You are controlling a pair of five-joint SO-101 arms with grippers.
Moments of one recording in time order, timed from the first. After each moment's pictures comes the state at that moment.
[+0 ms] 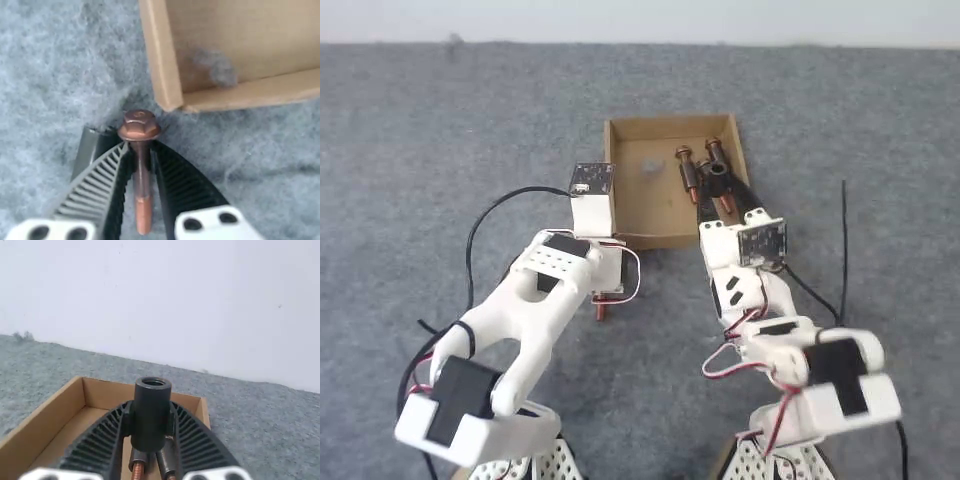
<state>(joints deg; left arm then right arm) 13.3 -5.1 49.2 43.6 21.1 -16.3 2.5 77.1 -71.3 3.6</state>
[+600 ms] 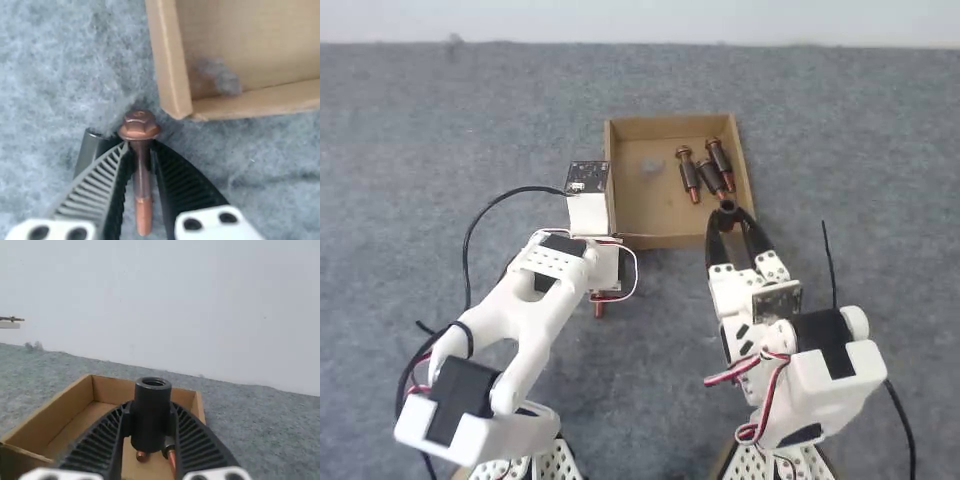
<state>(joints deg) 12.2 -5.1 49.6 42.0 21.1 -16.3 10.8 92.9 -98.9 3.6</state>
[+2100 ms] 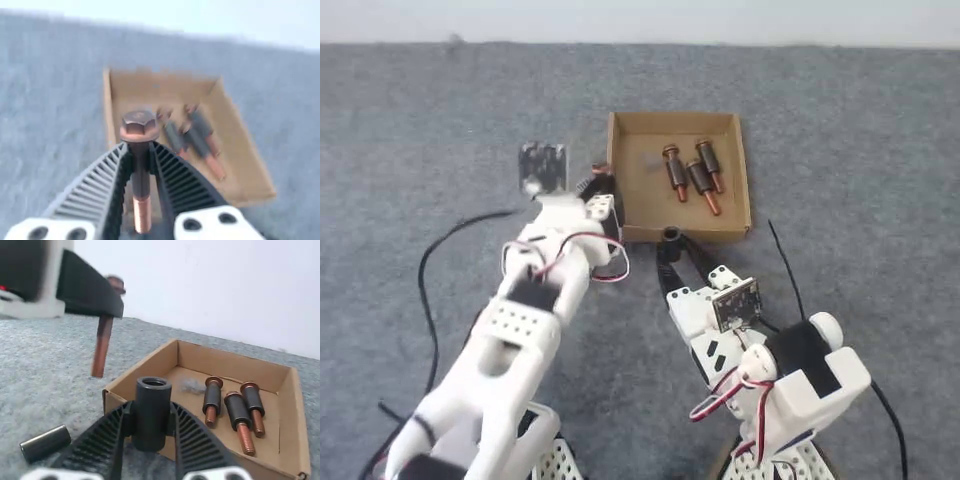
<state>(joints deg) 11.6 -34.0 67.6 5.4 21.1 -30.7 8.6 93.8 -89.0 1.4</state>
